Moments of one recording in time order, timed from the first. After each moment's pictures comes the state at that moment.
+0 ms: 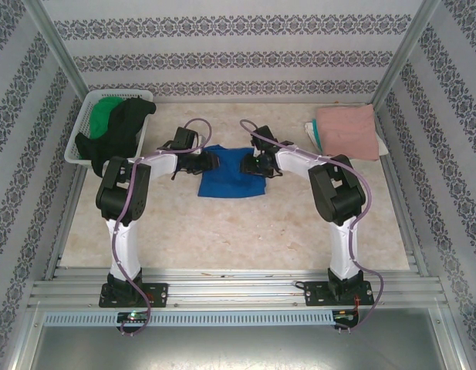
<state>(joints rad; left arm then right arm) -0.25 2.07 1.32 -0.21 0.42 -0.51 0.44 2.08 1.44 -0.43 -0.19 0.55</state>
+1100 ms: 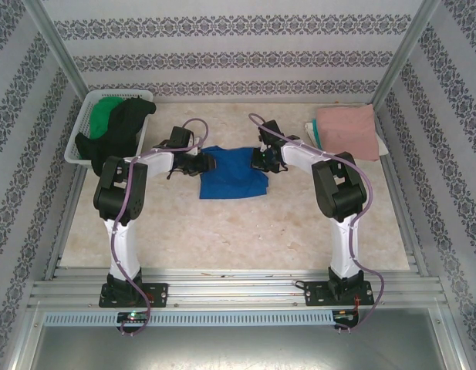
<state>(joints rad) -0.22 2.05 1.32 -0.28 0.48 -0.46 0.39 2.13 1.52 -0.50 -0.20 0.54</state>
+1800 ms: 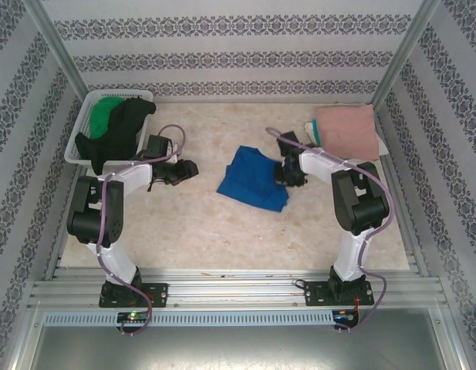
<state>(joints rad) -0.14 1.76 1.04 -0.28 0.47 -0.51 0.34 1.90 1.22 -0.66 -0.05 0.47</state>
